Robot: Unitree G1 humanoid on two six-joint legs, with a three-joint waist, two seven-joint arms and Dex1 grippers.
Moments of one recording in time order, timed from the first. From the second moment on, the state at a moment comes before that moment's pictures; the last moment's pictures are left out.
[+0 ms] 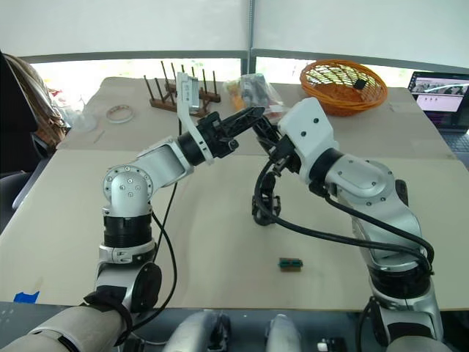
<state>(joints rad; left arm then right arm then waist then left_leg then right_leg) -0.89 0.06 0.17 -0.04 -0.93 0.95 -0.30 -0.61 -0.63 0.03 -0.57 0.23 0.77 0.51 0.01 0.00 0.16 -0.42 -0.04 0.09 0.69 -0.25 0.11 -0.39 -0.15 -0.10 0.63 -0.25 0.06</state>
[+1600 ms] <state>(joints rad) -1.07 0.48 -0.10 0.13 -0.80 0.99 -1.23 -0.95 -0.71 0.02 -0.13 0.88 1.20 1.09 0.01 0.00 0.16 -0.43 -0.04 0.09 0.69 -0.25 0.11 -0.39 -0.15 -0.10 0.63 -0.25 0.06</state>
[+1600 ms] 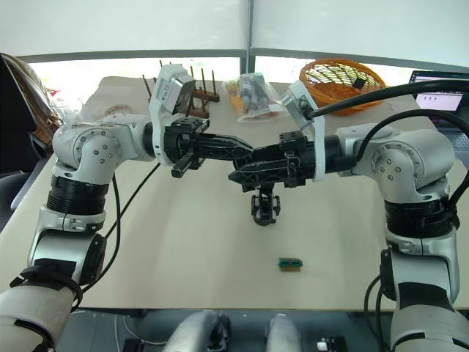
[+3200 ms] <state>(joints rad) -0.85 0.14 -0.36 0.80 -0.04 -0.11 -1.13 -0.54 -0.81 0.02 -0.27 0.63 0.72 1.13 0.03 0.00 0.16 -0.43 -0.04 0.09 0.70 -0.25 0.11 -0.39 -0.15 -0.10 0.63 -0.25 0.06</state>
